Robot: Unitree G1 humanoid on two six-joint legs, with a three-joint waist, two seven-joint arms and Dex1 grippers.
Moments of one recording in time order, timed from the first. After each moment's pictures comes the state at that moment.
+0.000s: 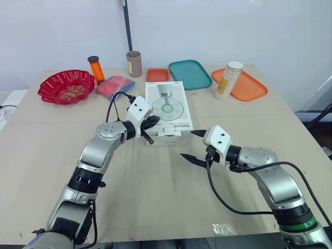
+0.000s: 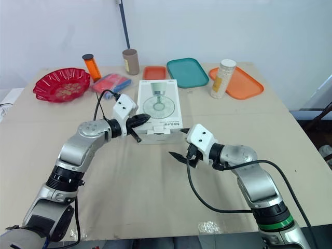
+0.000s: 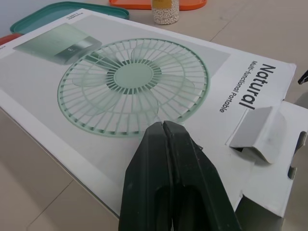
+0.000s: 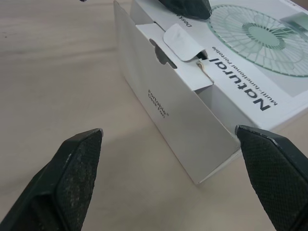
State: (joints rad) left arm -0.66 0.31 -0.16 0.01 -0.16 0.58 -0.61; right arm -0.29 -0.64 0.12 -0.32 0.18 0.40 0.80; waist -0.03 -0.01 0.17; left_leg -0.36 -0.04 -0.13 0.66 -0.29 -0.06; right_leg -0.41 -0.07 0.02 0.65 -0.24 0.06
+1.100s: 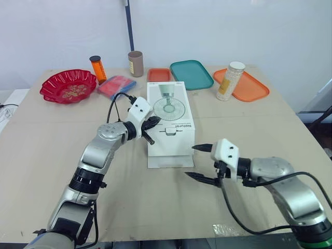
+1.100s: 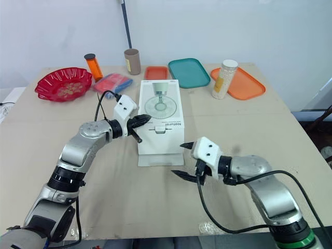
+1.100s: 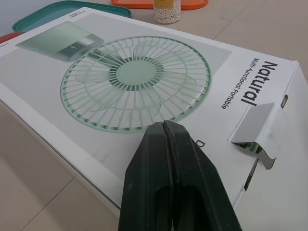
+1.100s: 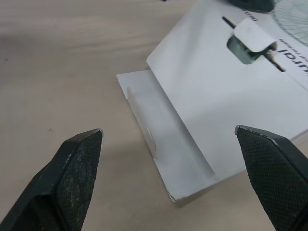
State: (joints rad) left arm -0.66 0.30 -0.16 0.01 -0.16 0.57 -0.61; right arm -0.16 -0.74 0.02 -0.48 0.33 0.52 0.90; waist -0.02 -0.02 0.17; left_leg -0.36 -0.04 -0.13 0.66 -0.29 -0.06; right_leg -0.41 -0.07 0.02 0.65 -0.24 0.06
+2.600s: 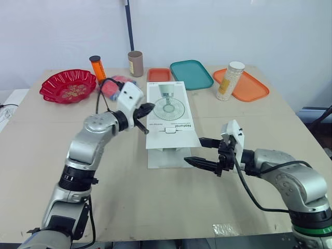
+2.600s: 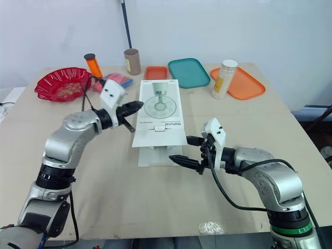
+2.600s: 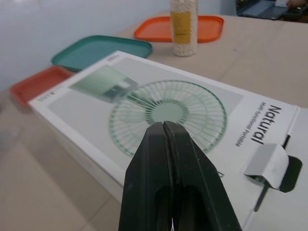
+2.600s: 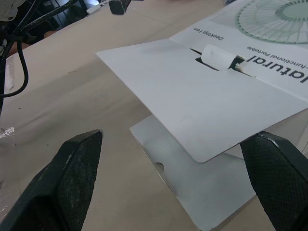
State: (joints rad) left arm -0.68 0.38 -0.03 -0.14 -0.22 0.66 -0.59; right arm -0.28 -0.68 -0.08 -0.44 0.67 0.84 0.85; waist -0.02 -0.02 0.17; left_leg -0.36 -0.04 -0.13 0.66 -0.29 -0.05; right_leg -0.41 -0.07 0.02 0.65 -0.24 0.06
